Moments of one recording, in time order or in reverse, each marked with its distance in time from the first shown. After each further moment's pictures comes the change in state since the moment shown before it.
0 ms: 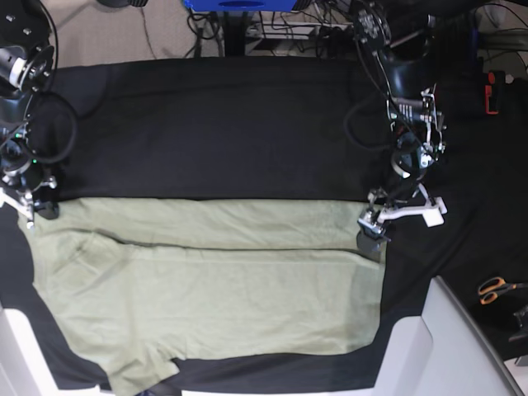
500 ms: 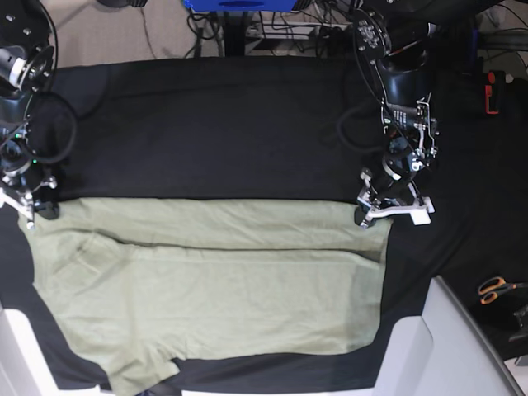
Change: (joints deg) left arm -1.8 0.0 -0.1 -3.9 1.7 0.7 1.9; right arm 0.0 0.0 0.0 0.1 0.0 0.0 -0.2
